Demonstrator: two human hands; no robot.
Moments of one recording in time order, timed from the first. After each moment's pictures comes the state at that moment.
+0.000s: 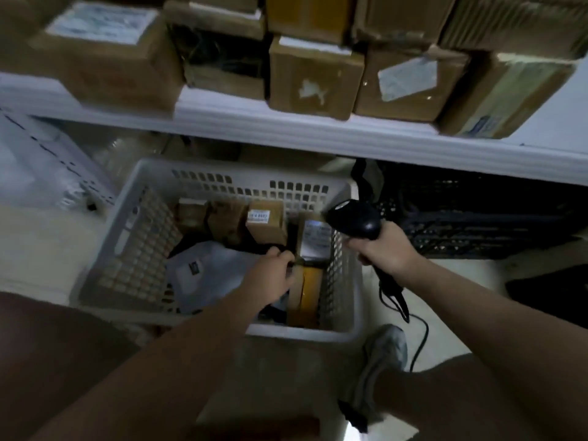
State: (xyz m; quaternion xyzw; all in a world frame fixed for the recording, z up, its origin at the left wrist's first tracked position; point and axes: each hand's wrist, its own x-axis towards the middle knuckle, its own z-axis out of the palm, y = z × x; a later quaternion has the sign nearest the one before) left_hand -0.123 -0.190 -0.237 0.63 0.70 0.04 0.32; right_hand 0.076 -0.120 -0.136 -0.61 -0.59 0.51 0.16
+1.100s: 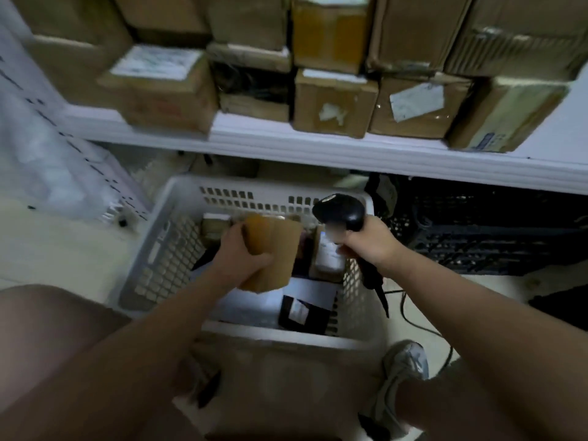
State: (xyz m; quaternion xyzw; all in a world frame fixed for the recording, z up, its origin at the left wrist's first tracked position) left_hand -0.201 -0.208 -0.178 0.45 0.76 0.31 0.35; right_hand 0.023 -0.126 -0.113 -0.56 -0.57 0.57 0.19
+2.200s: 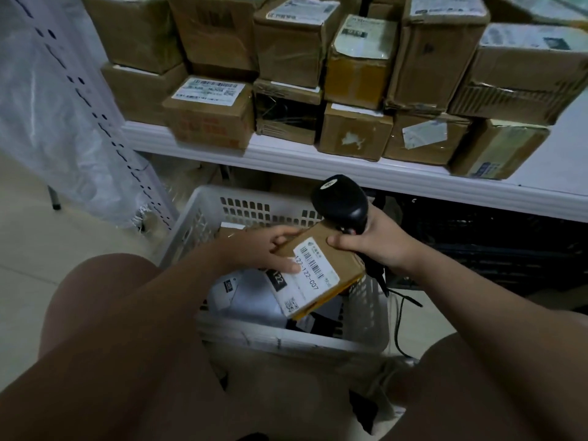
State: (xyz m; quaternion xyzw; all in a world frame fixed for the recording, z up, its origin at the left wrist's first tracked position) left_hand -0.214 -0.217 -0.085 0.54 0.57 0.20 0.58; right_hand 0.013 -0.138 -0.063 -0.39 -0.70 0.57 0.19
